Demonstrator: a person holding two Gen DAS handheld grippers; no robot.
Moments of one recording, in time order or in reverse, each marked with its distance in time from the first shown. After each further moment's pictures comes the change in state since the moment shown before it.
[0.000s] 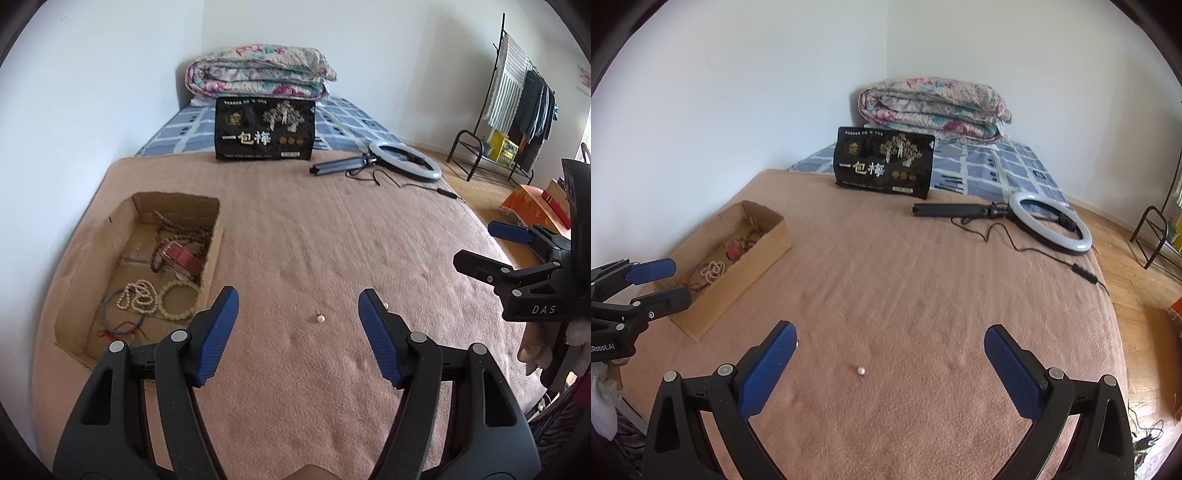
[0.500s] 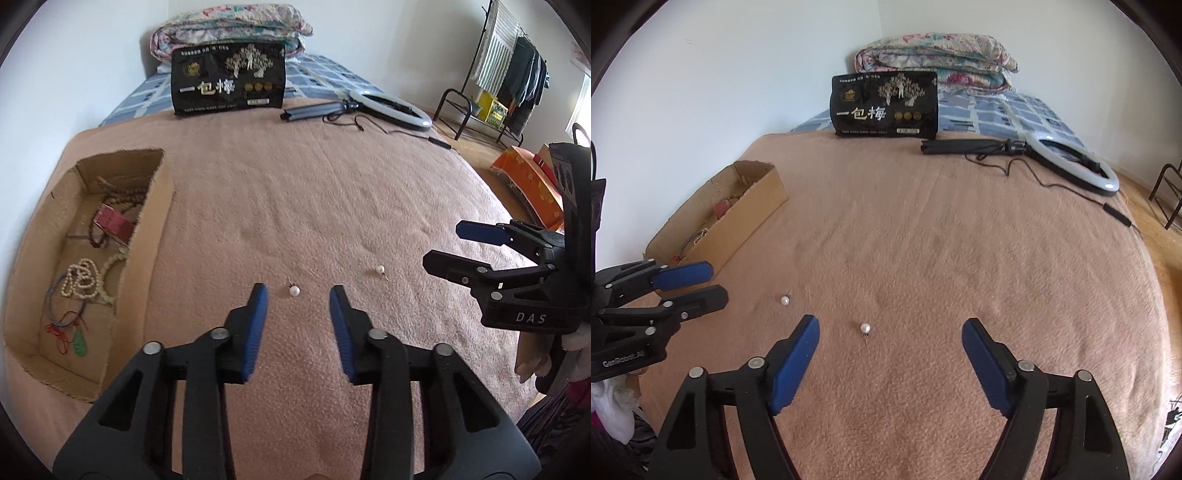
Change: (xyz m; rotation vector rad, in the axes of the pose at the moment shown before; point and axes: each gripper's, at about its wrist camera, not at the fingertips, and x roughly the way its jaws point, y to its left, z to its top) left arm 0.071 -0.022 -0.021 0.060 0.154 -0.059; right arm 0.056 -0.008 -0.042 0.070 0.137 0.087
